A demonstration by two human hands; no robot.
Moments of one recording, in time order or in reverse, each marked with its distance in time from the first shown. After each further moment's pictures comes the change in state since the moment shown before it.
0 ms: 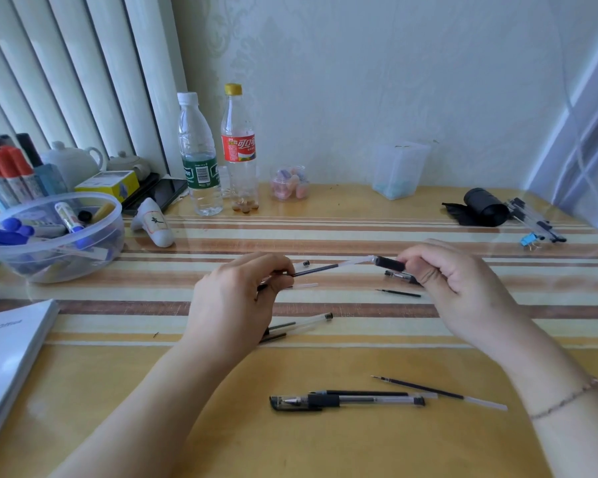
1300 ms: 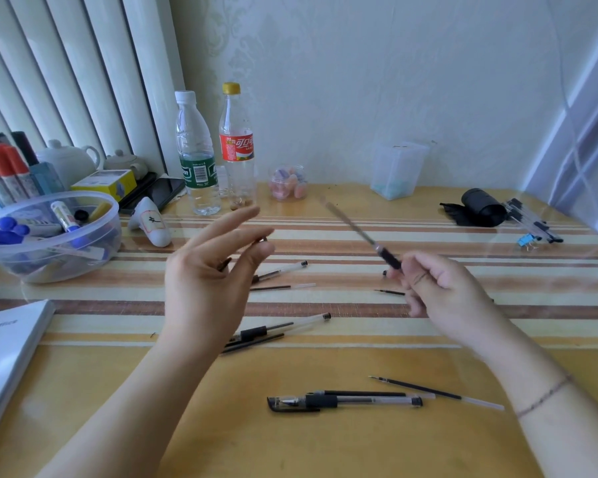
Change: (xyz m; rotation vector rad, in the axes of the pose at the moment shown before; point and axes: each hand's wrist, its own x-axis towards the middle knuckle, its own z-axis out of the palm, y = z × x) left_hand 0.008 -0.003 -0.011 -0.314 0.264 -0.026; right_hand -0.001 0.007 0.015 0.298 -0.102 0.292
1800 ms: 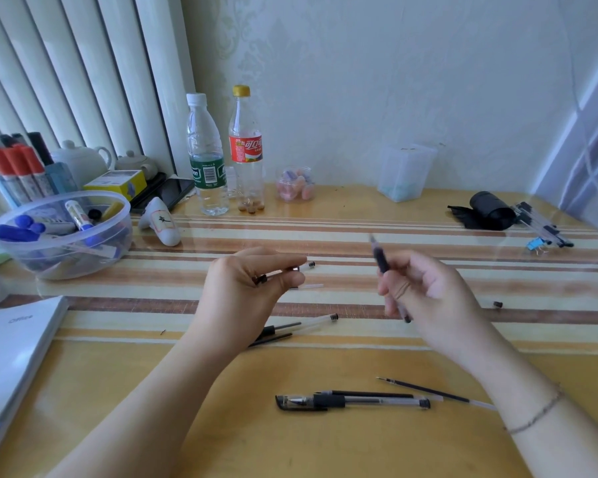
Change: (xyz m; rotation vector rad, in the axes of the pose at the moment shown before) left_hand -0.006 0.002 0.007 -0.079 -0.286 -0.193; right_hand -0.008 -0.020 0.021 0.192 -0.011 -0.090
